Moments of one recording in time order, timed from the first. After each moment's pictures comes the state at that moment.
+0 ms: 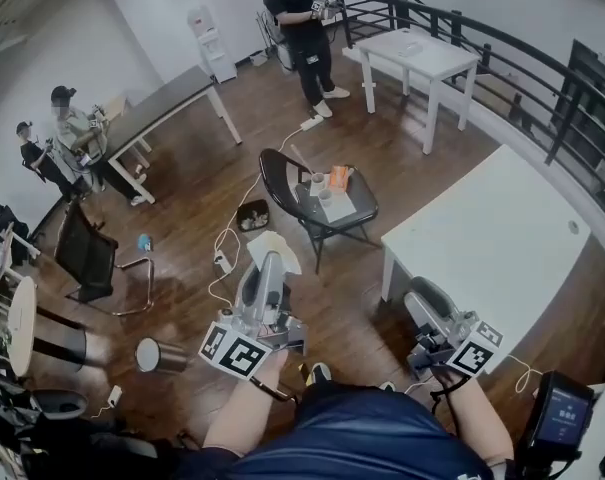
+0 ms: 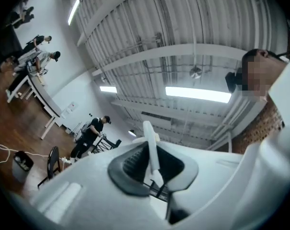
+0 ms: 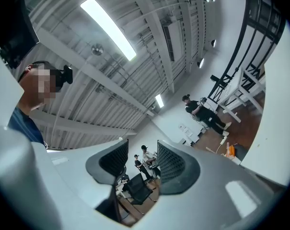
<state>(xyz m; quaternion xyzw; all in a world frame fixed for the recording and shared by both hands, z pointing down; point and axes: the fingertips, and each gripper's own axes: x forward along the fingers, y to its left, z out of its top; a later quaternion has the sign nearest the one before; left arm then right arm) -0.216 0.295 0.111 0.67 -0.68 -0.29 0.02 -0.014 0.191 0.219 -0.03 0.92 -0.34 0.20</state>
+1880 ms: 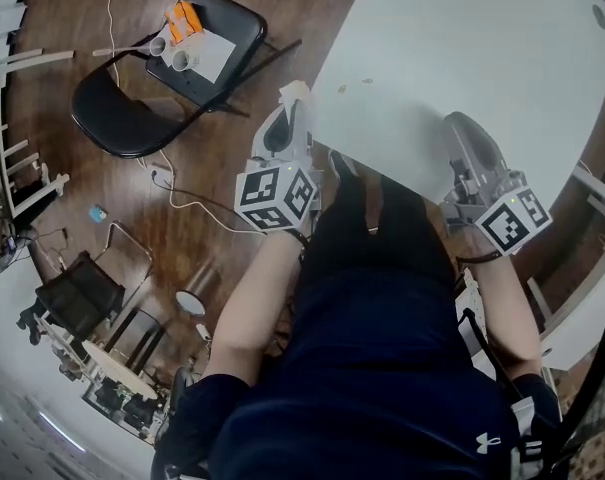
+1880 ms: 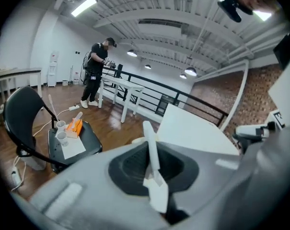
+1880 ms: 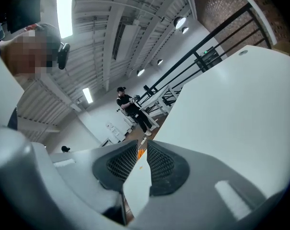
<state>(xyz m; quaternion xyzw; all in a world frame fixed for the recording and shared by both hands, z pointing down) -0.181 -0.076 0.519 0.71 -0.62 0.10 0.32 0.053 -0.084 0.464 -0.41 0.81 -0.41 0.02</state>
